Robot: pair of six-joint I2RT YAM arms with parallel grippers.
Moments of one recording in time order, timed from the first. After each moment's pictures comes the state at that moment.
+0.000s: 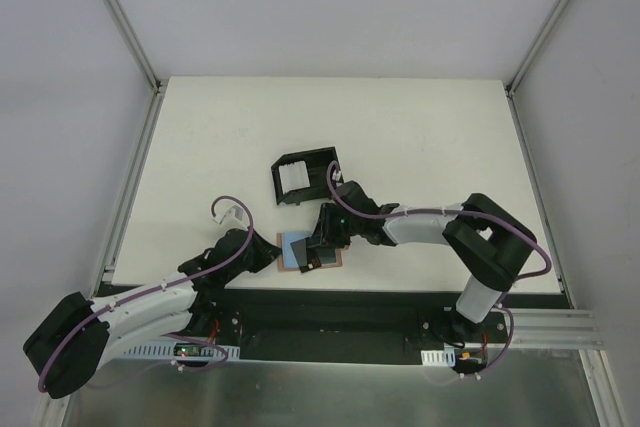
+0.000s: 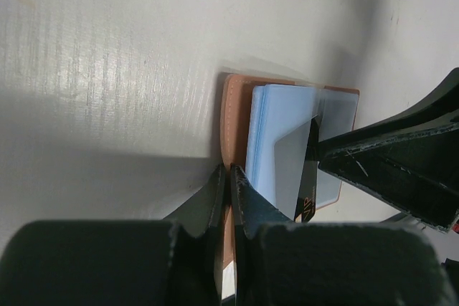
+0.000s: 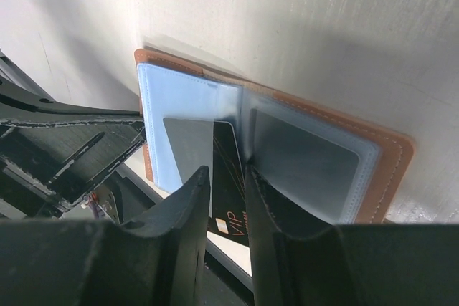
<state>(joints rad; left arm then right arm) -0.76 0.81 0.07 0.09 -0.15 -1.18 0.91 1.71 0.80 0.09 -0.27 0.94</state>
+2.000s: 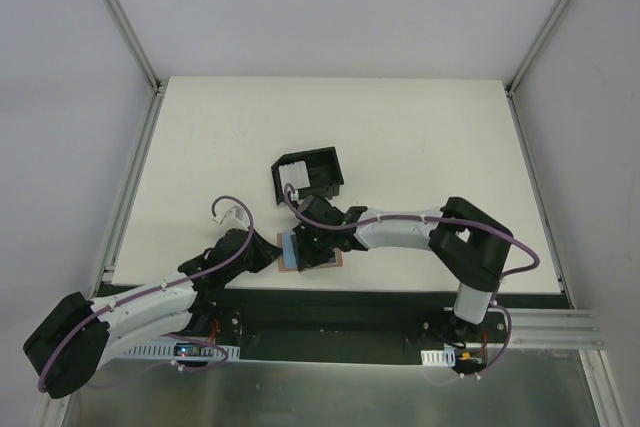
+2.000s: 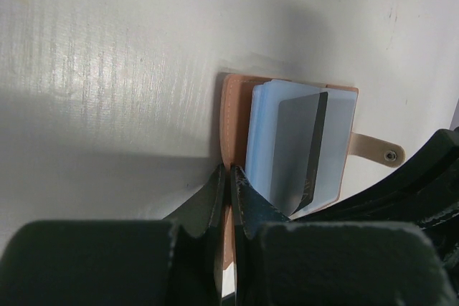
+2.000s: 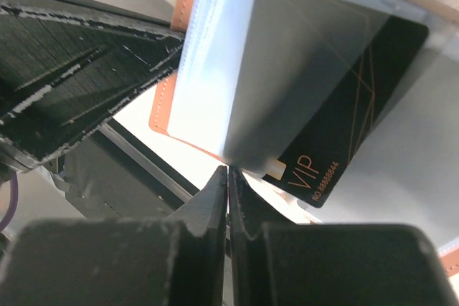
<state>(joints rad) -0.76 0.81 0.07 0.09 -0.13 -1.18 1.10 1.79 1.03 -0.25 -0.21 0.74</state>
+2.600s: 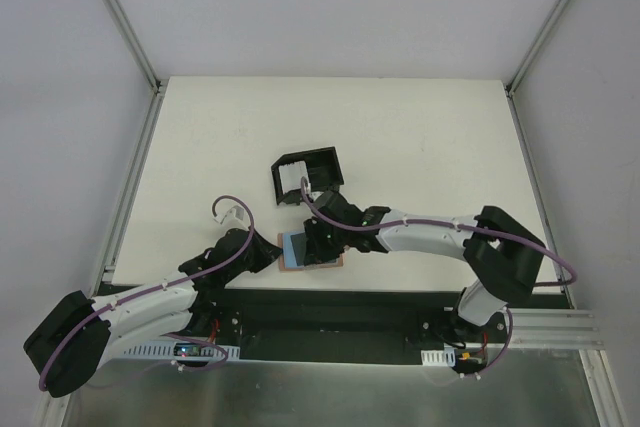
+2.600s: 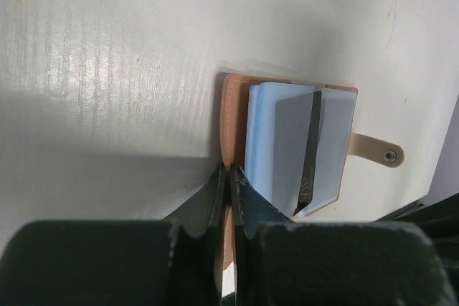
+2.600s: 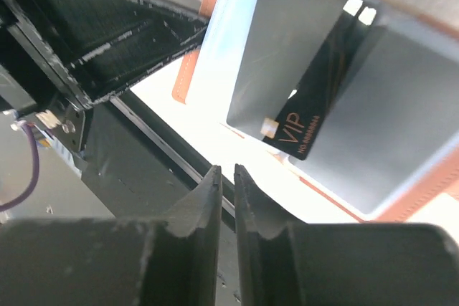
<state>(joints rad) -0.76 0.82 0.07 0.10 -0.13 -1.18 1.09 1.65 0.94 -0.23 -0.21 0.70</state>
